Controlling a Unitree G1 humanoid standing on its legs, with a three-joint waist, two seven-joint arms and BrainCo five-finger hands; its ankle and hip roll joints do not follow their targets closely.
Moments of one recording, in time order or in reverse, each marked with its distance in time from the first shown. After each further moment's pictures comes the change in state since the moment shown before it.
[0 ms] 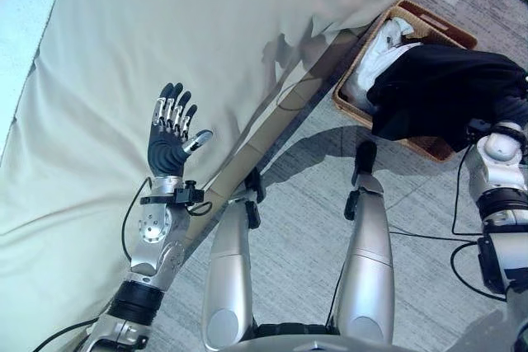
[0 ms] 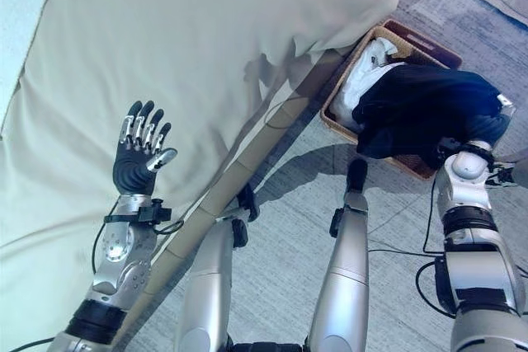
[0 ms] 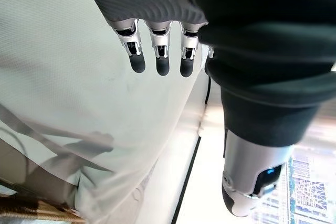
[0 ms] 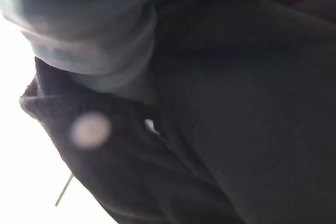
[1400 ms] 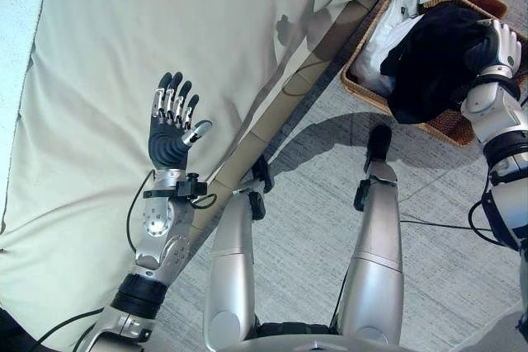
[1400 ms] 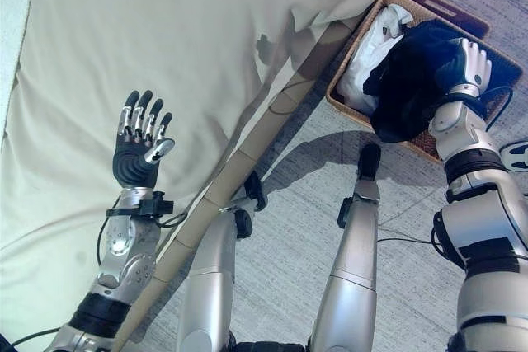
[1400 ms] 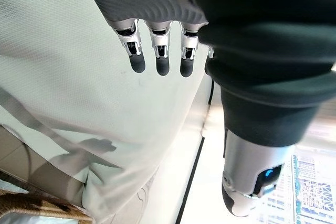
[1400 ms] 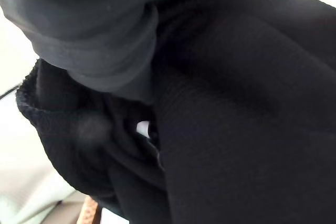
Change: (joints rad) left arm -0.041 0.000 -0.021 -0.024 -0.025 -0.010 0.042; right arm -0.355 0.011 0.469 0.210 -0.627 0.207 -0.021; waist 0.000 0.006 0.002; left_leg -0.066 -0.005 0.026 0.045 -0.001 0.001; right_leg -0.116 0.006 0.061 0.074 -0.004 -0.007
